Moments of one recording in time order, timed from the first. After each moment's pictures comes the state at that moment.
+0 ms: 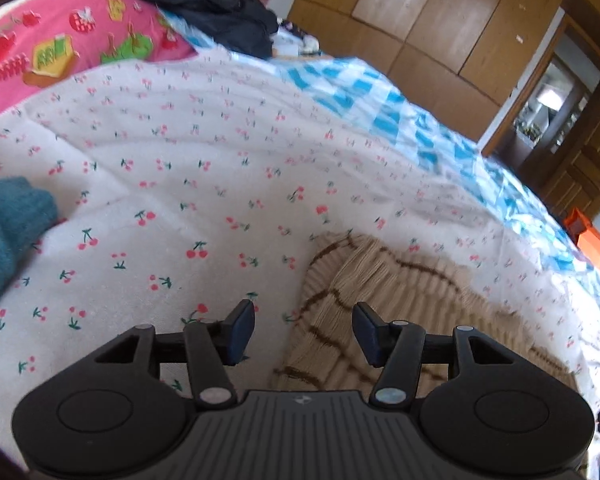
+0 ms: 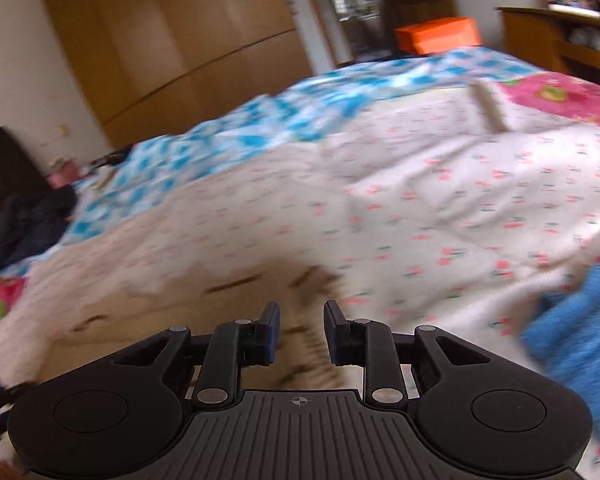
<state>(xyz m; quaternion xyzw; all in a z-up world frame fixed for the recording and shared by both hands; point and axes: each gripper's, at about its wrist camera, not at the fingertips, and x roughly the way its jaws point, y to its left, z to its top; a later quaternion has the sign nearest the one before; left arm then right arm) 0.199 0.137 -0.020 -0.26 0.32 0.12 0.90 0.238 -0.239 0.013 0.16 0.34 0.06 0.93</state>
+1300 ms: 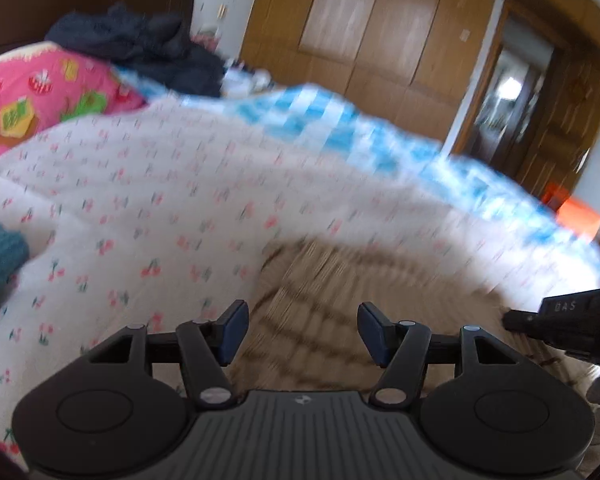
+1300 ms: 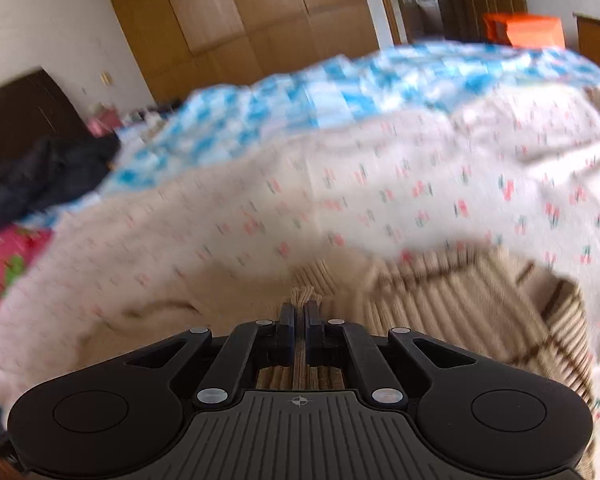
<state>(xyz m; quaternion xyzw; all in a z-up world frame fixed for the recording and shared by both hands) 0.198 0.103 -0.032 -0.17 0.30 0.10 0.93 0.317 -0.123 -0.026 0.10 0.39 0.07 0.91</state>
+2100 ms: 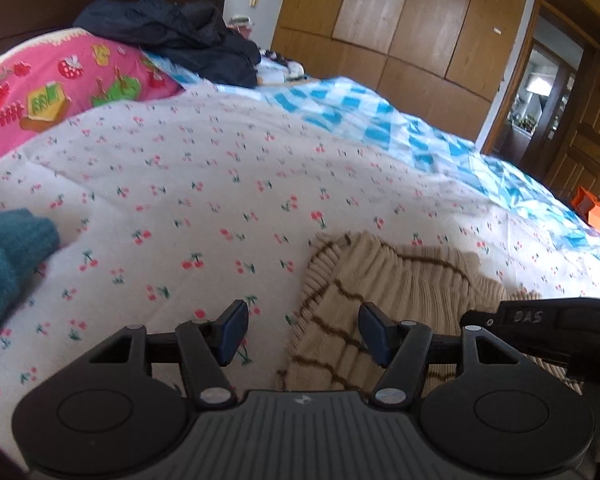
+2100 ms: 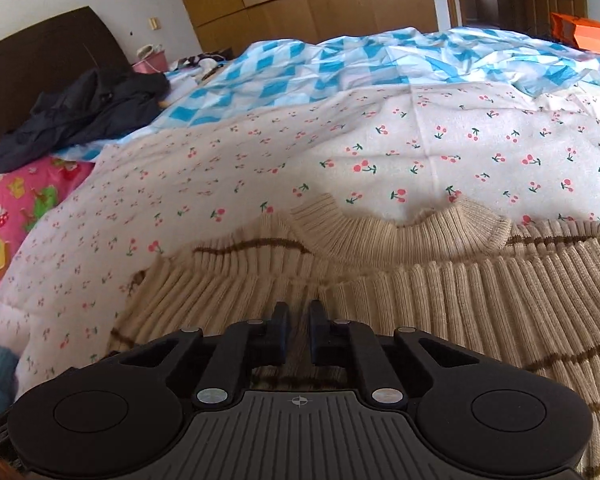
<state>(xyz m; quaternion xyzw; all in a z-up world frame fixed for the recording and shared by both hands) 0.194 0.119 -0.031 -0.19 0.29 0.13 0.93 0.307 -0.043 -0.029 0.06 0.40 0.14 0.91</state>
